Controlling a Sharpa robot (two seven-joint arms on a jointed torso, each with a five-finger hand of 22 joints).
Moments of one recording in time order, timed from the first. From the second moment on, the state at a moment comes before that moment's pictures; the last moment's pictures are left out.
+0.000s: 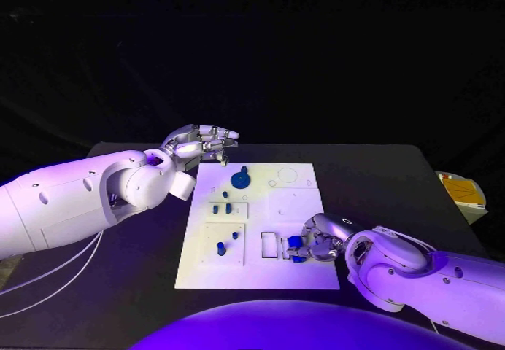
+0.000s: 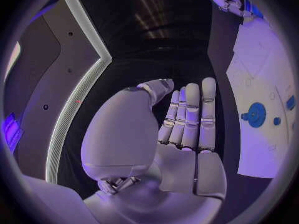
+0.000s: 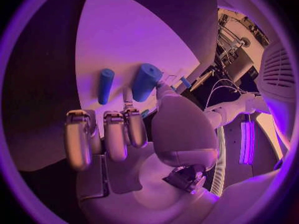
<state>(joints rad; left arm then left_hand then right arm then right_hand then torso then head) 1.11 -0.92 0.00 1.53 -0.08 -0.12 0.26 1.43 -0.22 0.57 0.10 0.28 0.79 0.20 0.40 0.22 0.82 0.14 0.62 0.19 0.96 0.07 1.21 0.42 0.17 0.96 0.16 0.86 0.90 0.94 -0.89 -0.17 1.80 -1.47 -0.36 -0.52 1.14 -0.14 0.02 0.29 0.20 0.87 0.10 0.49 0.51 1.46 0.02 1.43 1.31 1.47 -0.04 1.54 1.31 0.03 1.46 0.07 1.50 1.31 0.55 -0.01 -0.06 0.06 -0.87</state>
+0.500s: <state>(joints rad) 1.11 -0.92 0.00 1.54 -0.08 -0.12 0.25 1.43 -0.22 0.57 0.10 0.28 0.79 0.20 0.40 0.22 0.82 0.14 0.62 0.19 0.96 0.07 1.21 0.42 0.17 0.96 0.16 0.86 0.90 0.94 -0.89 -0.16 1.81 -1.49 -0.36 -0.52 1.27 -0.11 0.01 0.31 0.37 0.89 0.10 0.47 0.49 1.47 0.02 1.43 1.31 1.47 -0.05 1.54 1.31 0.03 1.46 0.06 1.50 1.31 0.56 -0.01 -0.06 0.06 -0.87</state>
